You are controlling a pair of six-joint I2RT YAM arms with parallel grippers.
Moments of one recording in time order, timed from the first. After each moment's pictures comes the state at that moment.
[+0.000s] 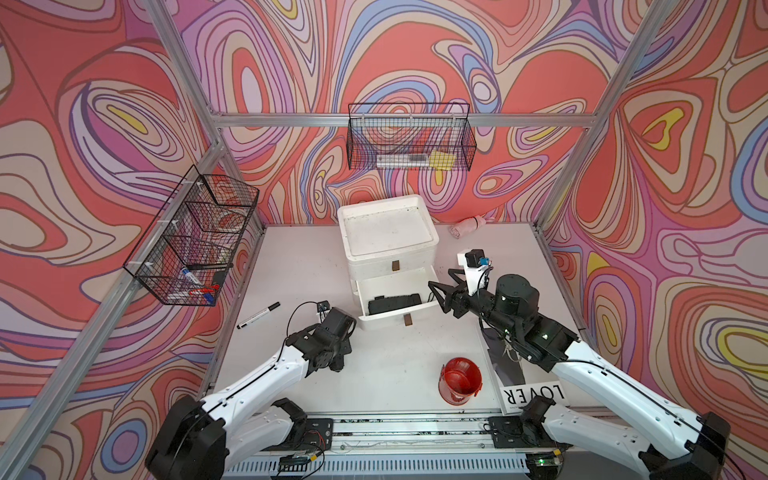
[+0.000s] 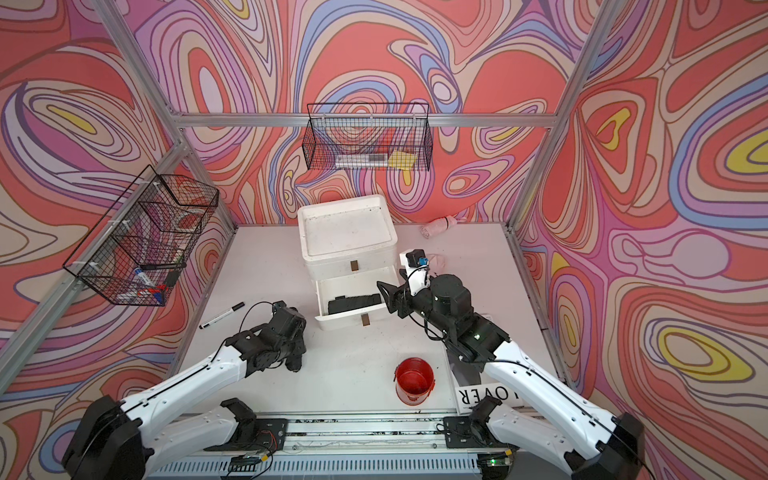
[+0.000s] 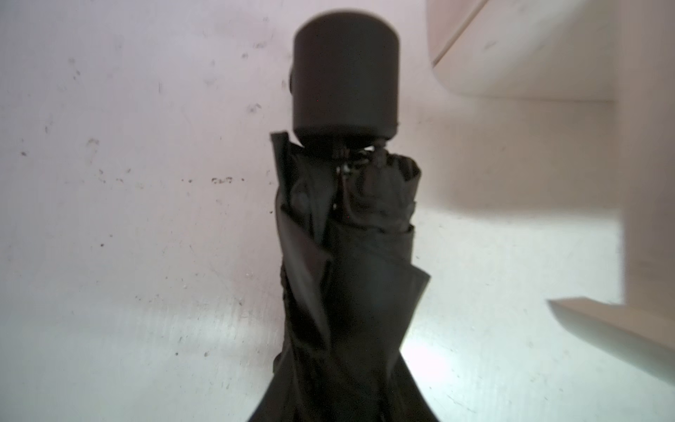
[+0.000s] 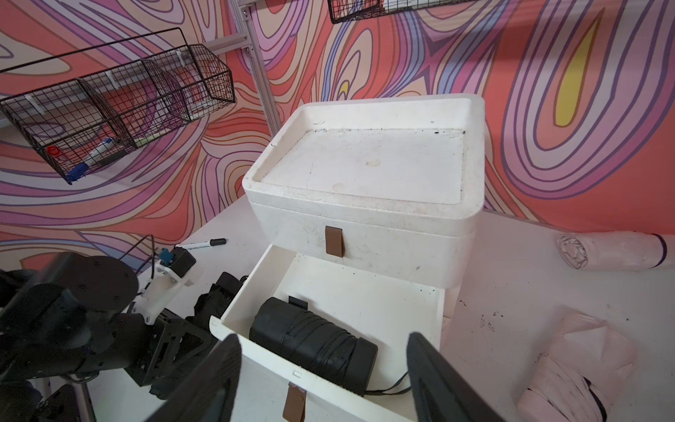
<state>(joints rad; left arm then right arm) -0.57 1.00 0.56 -0.58 -0.26 -0.71 0.69 0.97 0.86 -0.10 -0.02 0.16</state>
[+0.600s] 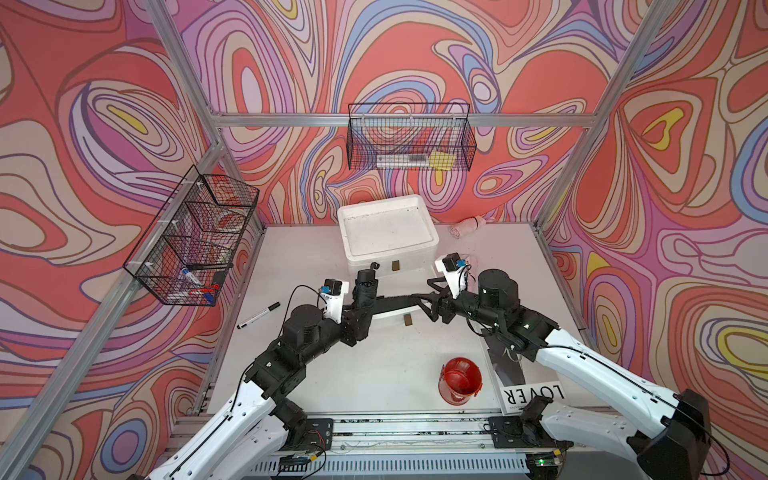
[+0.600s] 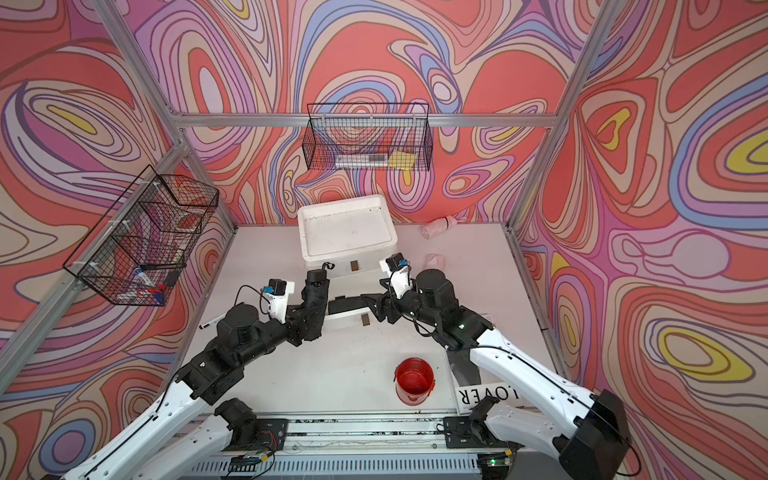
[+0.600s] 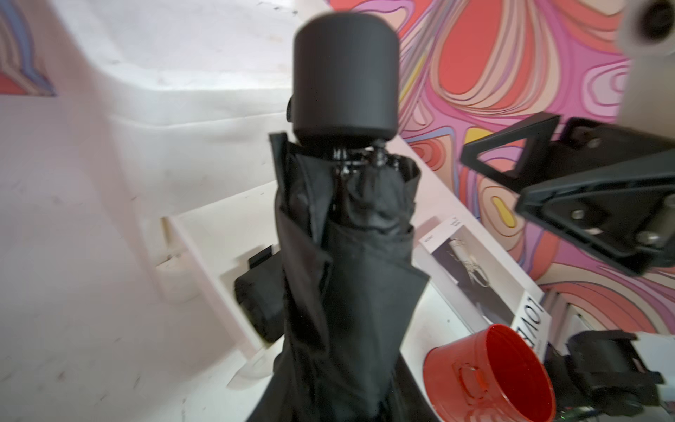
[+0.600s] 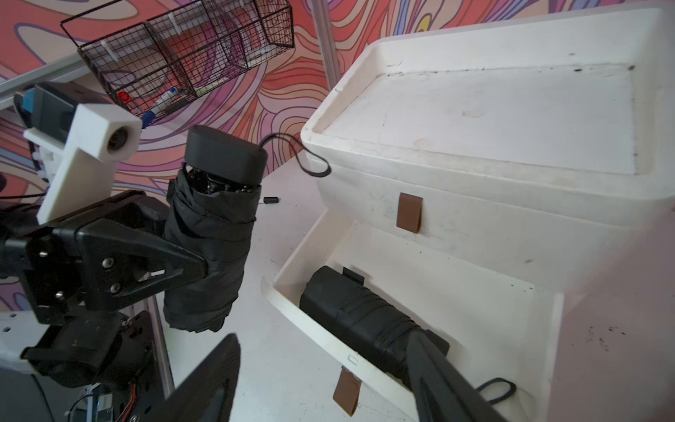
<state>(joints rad) -0.57 0.70 0.61 -0.18 0.22 -0.35 0.69 1.10 0.89 -0.09 -0.30 0.16</state>
